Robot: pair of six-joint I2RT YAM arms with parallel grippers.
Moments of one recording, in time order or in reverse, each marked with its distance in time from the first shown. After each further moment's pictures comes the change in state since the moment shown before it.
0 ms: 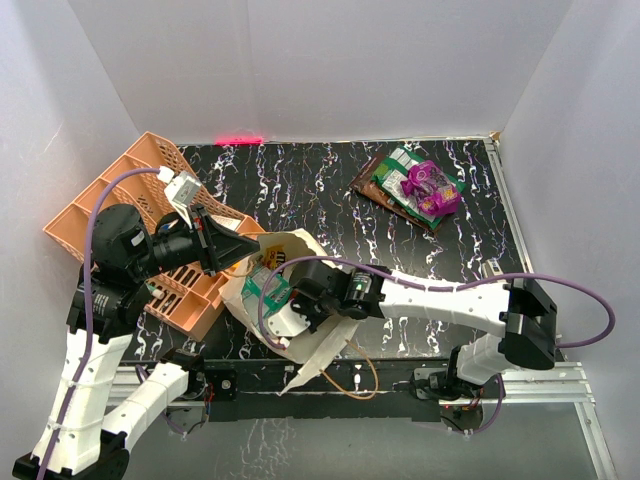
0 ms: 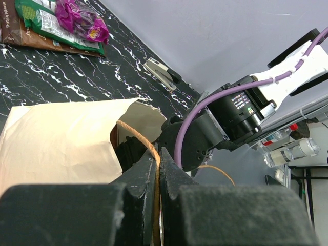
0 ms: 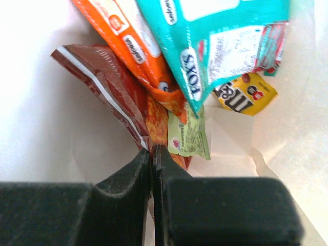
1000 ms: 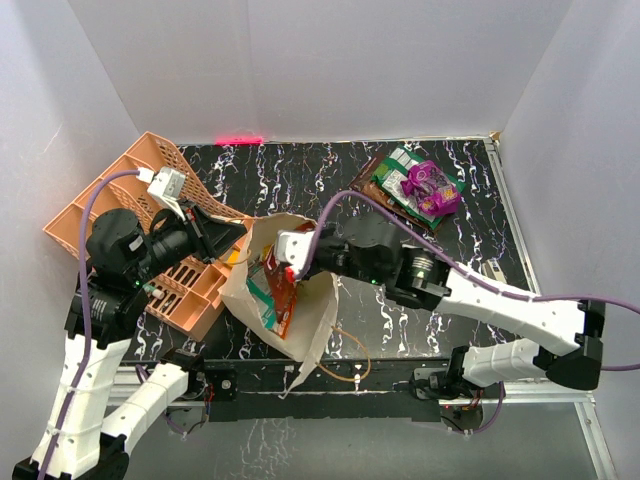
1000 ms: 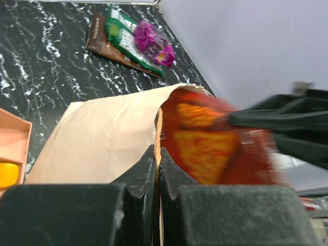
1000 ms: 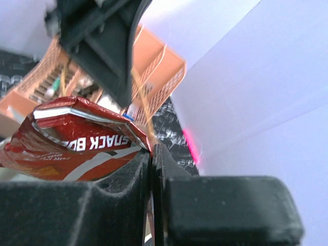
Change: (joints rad) left arm 0.000 -0.003 -0.010 -0.019 -0.337 -0.038; right arm -0.065 -0.297 0.140 0.514 -0.031 0.410
